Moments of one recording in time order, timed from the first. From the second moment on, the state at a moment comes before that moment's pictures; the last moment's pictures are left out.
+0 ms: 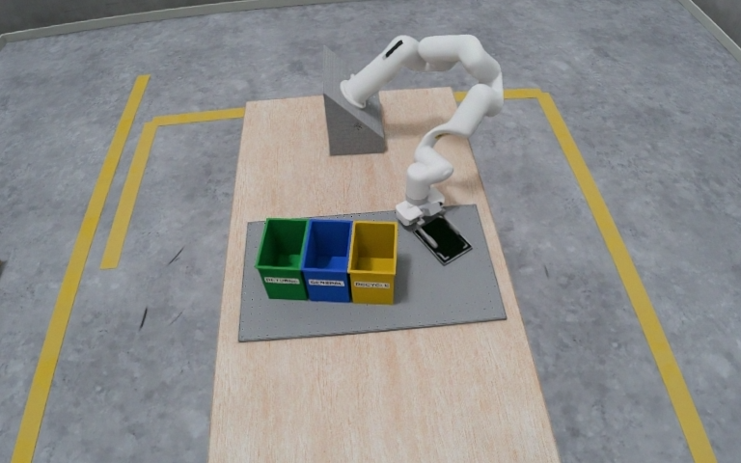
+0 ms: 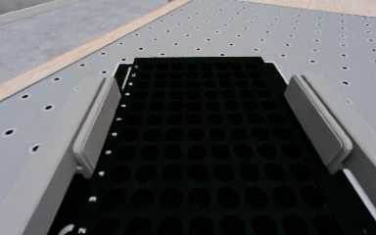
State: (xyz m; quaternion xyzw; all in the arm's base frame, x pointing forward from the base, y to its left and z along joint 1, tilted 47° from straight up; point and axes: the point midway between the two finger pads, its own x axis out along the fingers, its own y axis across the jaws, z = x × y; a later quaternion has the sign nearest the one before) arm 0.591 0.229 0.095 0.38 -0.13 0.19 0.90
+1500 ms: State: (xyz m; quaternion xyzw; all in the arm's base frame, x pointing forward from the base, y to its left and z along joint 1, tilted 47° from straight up) arm 0.591 0.225 0.099 0.38 -0.13 0.19 0.90
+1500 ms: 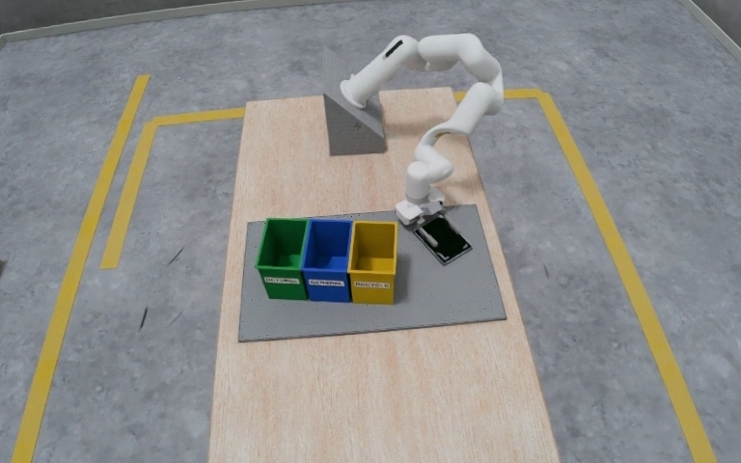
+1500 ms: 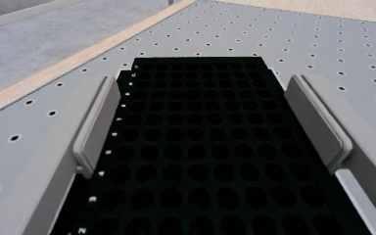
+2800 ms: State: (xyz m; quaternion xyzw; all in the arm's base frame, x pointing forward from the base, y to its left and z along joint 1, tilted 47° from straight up) arm 0.589 0.208 0.115 0.38 -0.13 0.19 0.90
